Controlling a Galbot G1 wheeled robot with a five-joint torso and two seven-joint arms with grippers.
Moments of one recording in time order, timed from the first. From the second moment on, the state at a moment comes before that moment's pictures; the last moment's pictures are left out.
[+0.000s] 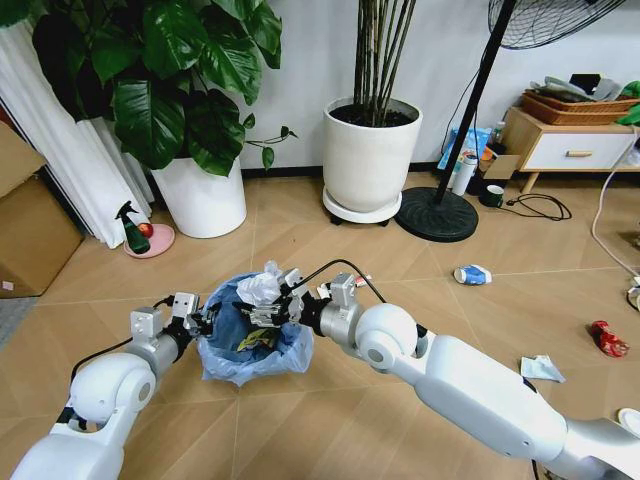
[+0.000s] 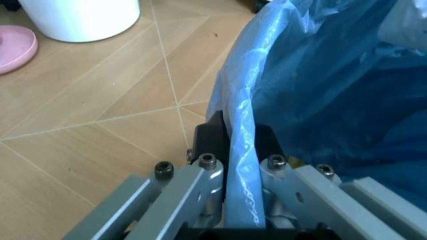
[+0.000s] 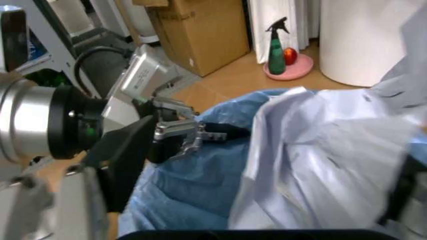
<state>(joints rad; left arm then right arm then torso) 1.26 -1.03 -0.55 -2.00 -0.55 0.65 0.05 -0.56 1.05 -0.43 1.89 0.93 -0.38 -0.01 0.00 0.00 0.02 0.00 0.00</state>
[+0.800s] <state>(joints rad) 1.27 -1.03 -0.57 -2.00 -0.55 0.65 0.06 -0.51 1.01 -0.40 1.80 0.62 -0.33 -0.38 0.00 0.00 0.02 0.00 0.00</state>
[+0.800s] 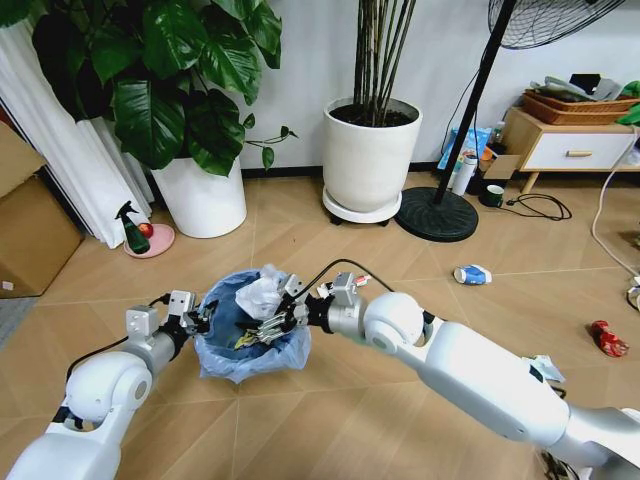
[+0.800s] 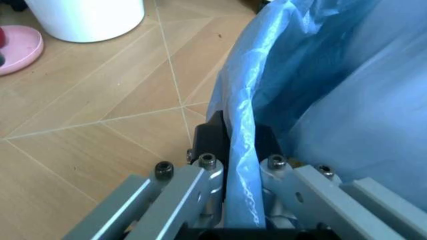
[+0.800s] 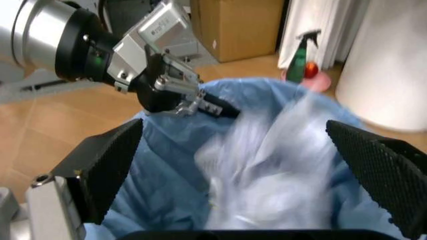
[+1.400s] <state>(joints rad) 1.28 -1.03 -0.57 -2.00 -0.55 0.65 0.06 -0.55 0.99 -0.26 1.85 0.72 -0.33 -0.22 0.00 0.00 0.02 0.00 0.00</state>
